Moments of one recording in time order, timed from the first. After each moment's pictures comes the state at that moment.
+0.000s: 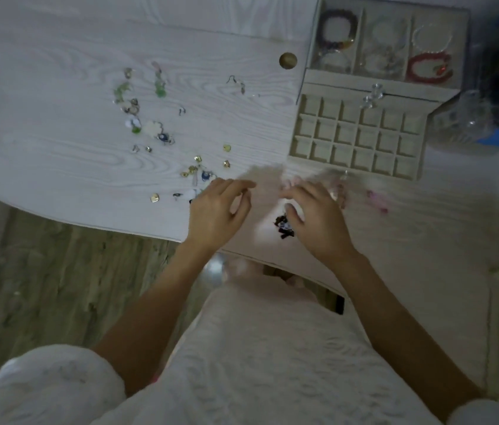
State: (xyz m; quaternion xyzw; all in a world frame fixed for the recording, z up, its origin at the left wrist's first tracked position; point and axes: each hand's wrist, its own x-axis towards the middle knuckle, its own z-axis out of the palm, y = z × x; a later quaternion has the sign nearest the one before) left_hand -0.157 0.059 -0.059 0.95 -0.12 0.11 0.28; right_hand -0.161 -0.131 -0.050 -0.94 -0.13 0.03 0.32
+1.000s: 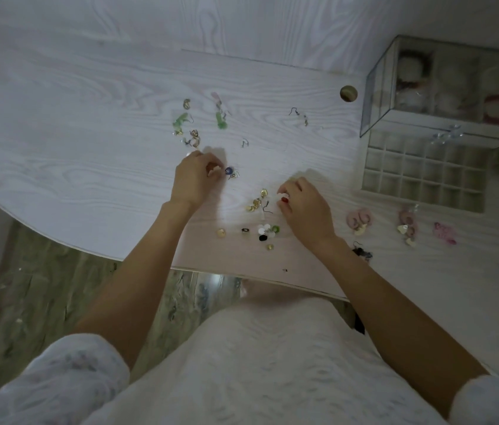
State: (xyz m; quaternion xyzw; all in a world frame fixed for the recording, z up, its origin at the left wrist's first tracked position) left_hand -0.031 0.240 -0.091 0.95 0.03 -0.10 0.30; right_hand -0.089 0.021 -0.088 -0.96 -0.08 0.04 0.25
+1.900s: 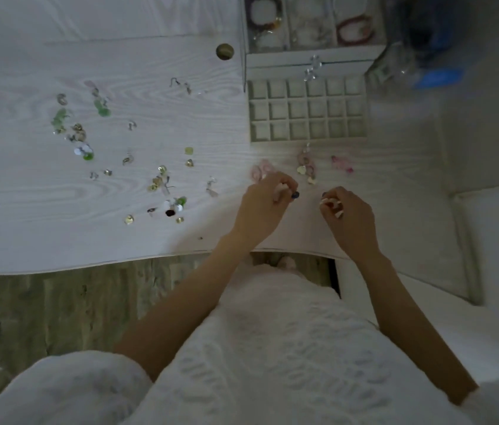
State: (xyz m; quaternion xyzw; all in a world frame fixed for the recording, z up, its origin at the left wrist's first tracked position) left_hand -0.158 -0.017 -0.051 0.84 -0.13 -0.20 0.50; right_hand -0.224 -0.186 -0.068 -0.93 0.19 0.06 0.31
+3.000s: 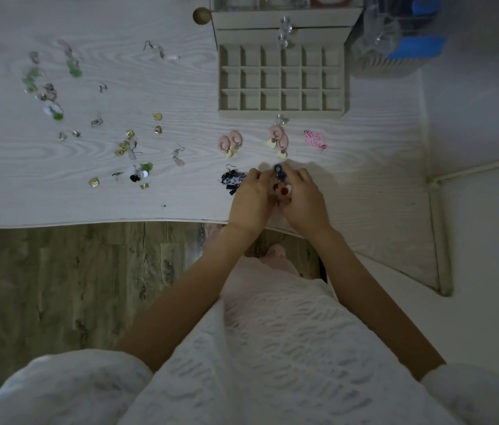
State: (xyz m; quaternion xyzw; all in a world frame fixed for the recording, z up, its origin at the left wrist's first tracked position) left_hand -0.207 -0.077 -0.092 0.94 -0.12 -0.16 0.28; right_hand -0.232 -0.187 -0.091 -0.93 0.09 0.12 0.34
